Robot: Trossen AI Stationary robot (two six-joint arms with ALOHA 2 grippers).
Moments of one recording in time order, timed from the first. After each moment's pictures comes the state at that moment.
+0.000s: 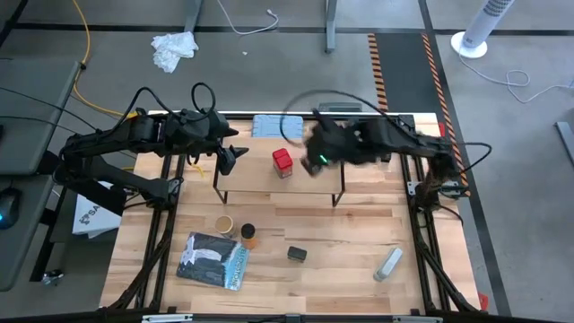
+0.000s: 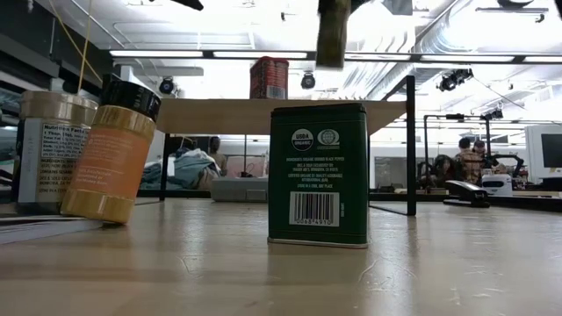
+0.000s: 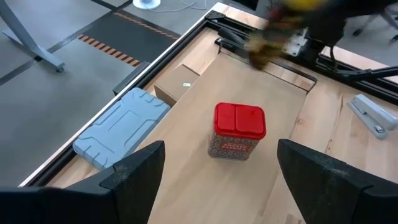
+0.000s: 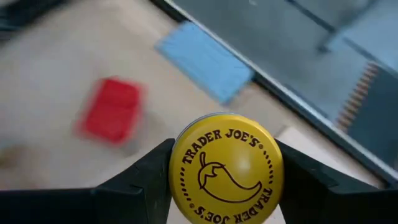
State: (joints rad) left arm 0.06 1.15 1.45 -0.93 -0.35 -0.34; right arm 0.08 1.85 2.24 -1.53 0.58 0.73
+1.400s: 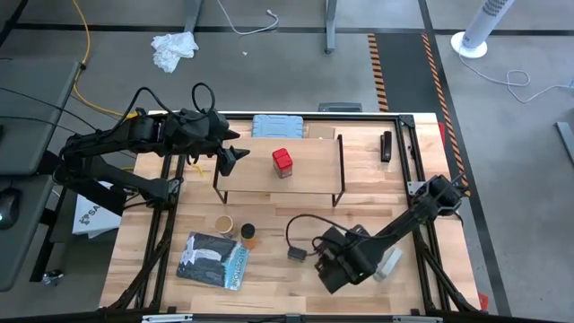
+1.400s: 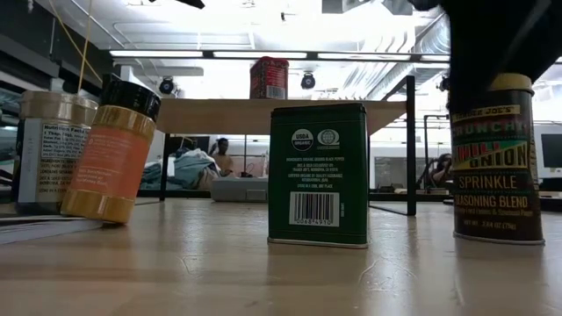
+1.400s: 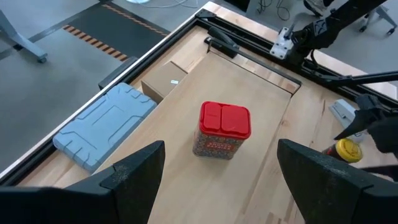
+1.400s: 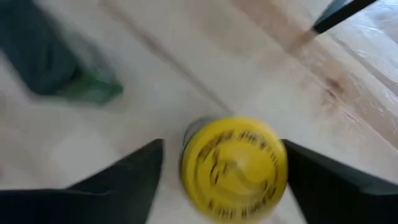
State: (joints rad) left arm 0.06 1.15 1.45 -0.92 -0.30 -0.39; right arm 0.63 1.97 1.59 -1.22 0.33 1.45
